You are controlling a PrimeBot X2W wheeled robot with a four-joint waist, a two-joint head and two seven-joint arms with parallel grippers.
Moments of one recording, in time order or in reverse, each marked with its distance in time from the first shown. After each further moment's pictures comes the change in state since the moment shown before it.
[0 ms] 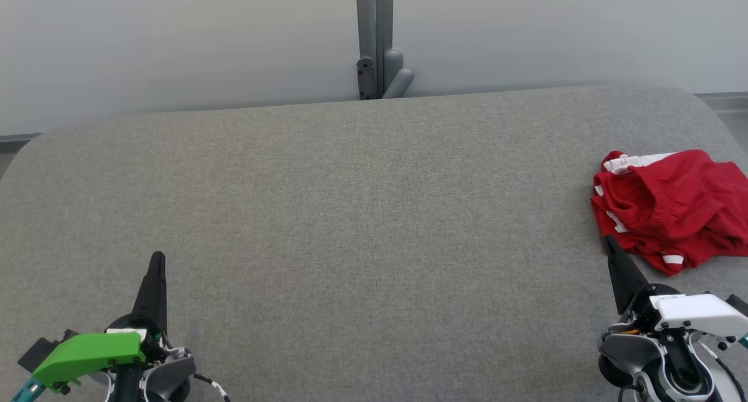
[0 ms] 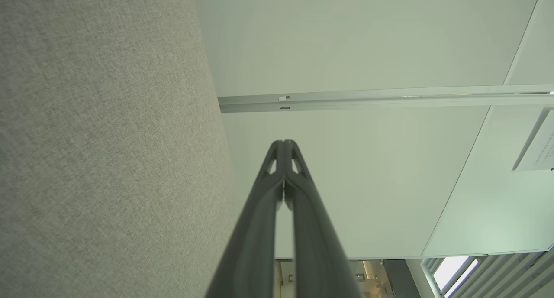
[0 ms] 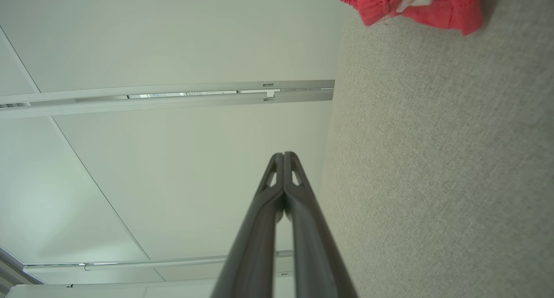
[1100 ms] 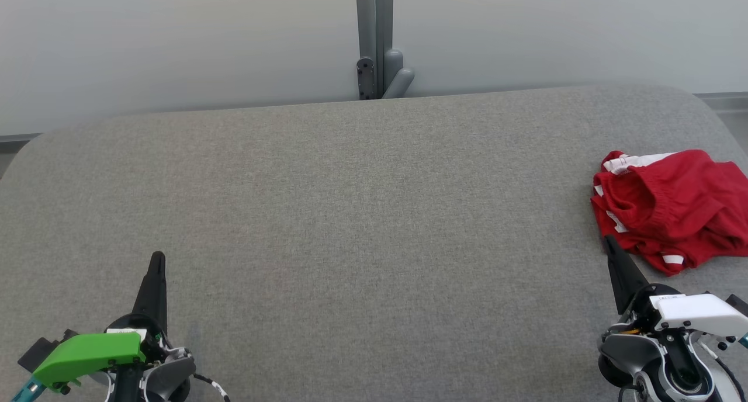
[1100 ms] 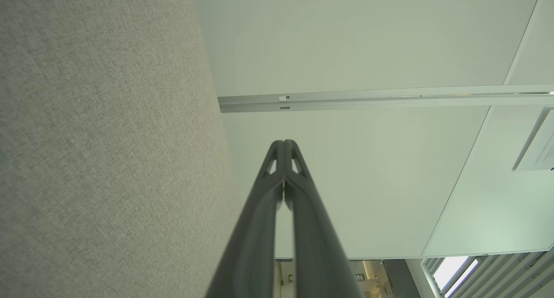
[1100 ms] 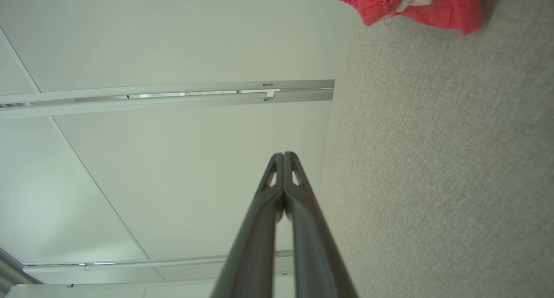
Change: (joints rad) left arm 0.000 0.000 0.000 0.000 0.000 0.000 0.000; right arm 0.000 0.000 -0.001 0.000 0.000 0.000 0.001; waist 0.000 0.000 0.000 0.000
